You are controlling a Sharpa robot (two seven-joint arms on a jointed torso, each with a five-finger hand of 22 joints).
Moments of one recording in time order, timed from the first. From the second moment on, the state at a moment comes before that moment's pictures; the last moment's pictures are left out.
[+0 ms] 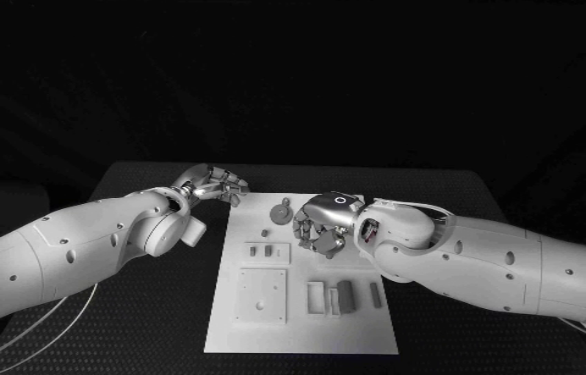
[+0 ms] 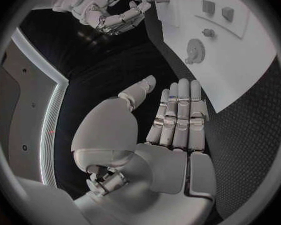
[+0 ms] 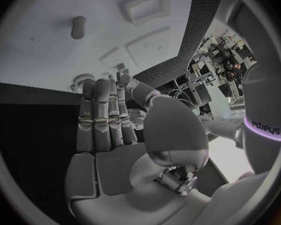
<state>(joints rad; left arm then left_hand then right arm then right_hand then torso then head) 1.24 -0.79 -0.12 1.26 -0.43 -0.25 0.17 1.12 -0.12 0.54 -0.22 0.11 0.86 0.18 0.31 0.46 1.14 0.13 0.11 0.25 0.97 0.06 0.68 0.46 0.03 0.93 -0.04 0.27 1.11 1.23 -0.64 -0.15 1.51 -1.65 -0.26 -0.06 1.21 -0.09 0.64 -0.29 0.05 1.01 0.11 0.35 0.57 1.27 0.06 0.17 0.18 1.29 -0.04 0.75 0.85 0.25 1.06 0.07 0.54 1.18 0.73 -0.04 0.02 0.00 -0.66</state>
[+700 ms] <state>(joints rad) 1.24 -0.78 -0.12 1.25 -0.42 -0.26 0.17 1.12 -0.12 0.54 -0.22 0.11 0.86 0.18 0.31 0.46 1.14 0.13 0.11 0.25 0.97 0.06 0.68 0.46 0.03 0.93 -0.03 0.27 1.11 1.18 -0.52 -0.18 1.49 -1.68 -0.24 -0.05 1.21 -0.09 0.64 -0.29 0.05 1.01 0.11 0.35 0.57 1.27 0.06 0.17 0.18 1.29 -0.05 0.75 0.85 0.25 1.06 0.08 0.54 1.18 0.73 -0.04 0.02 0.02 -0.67</state>
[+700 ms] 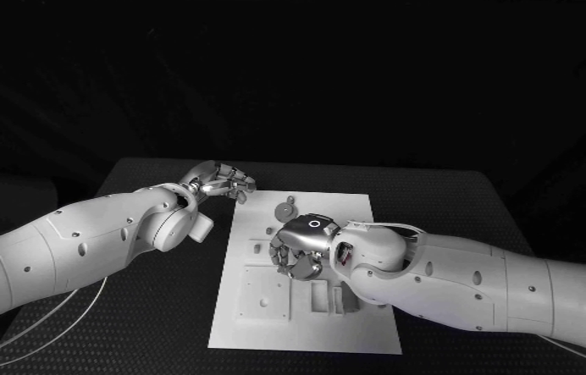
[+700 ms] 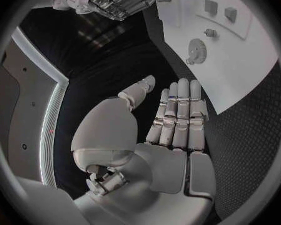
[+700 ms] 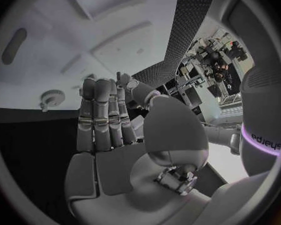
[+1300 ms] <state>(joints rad) 1.24 -0.78 -0.12 1.25 -0.42 -0.26 0.17 1.12 -0.12 0.54 -0.22 0.11 0.86 0.18 0.31 0.46 1.14 0.13 0.11 0.25 0.97 0.06 0.68 0.46 0.03 0.93 -0.03 0.27 1.11 1.15 -0.49 -0.20 1.46 -1.72 -0.23 -0.05 1.21 -0.09 0.64 -0.29 0.05 1.01 0.11 0.35 0.57 1.27 0.06 0.17 0.18 1.29 -0.05 0.75 0.85 0.25 1.06 0.08 0.54 1.18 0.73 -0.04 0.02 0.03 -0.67</state>
